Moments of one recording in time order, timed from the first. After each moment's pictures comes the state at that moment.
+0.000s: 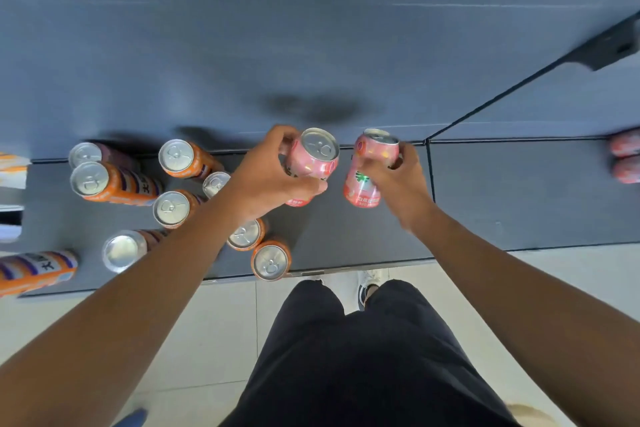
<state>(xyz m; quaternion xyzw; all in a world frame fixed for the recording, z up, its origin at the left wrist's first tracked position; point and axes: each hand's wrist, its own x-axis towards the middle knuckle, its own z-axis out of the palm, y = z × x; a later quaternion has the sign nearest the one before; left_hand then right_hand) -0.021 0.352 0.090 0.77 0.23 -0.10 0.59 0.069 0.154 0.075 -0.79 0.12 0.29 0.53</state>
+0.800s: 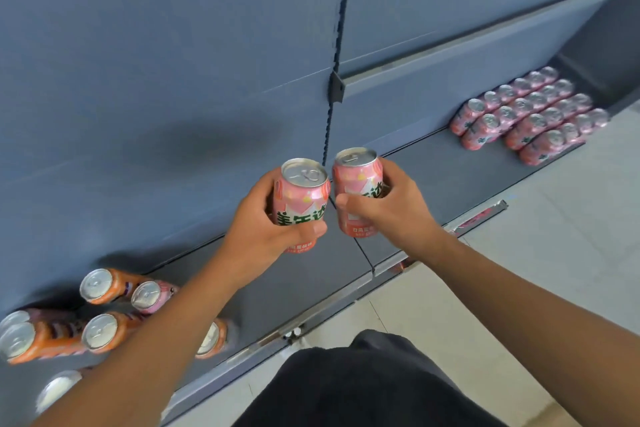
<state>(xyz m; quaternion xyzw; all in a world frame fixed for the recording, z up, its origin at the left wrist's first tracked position) -0.008 0.194 0.209 0.73 0.02 -0.09 0.68 0.024 -0.017 0.210 -0.77 0.03 0.11 0.63</state>
